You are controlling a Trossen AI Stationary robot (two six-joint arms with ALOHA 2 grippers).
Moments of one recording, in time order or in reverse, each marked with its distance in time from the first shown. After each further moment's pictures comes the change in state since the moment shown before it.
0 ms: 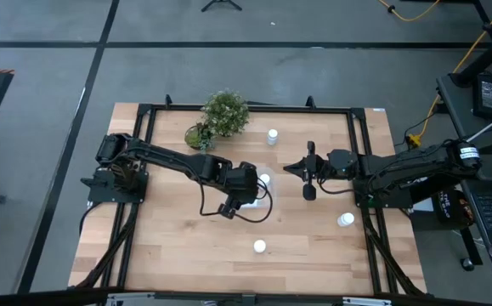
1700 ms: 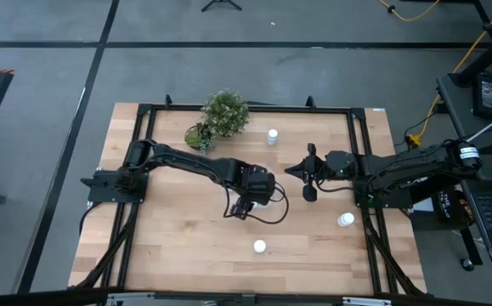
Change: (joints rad) left arm 0.022 0.248 0.248 -0.159 -0.012 -0.007; right arm 0.002 0.000 0.001 -0.082 0.000 0.051
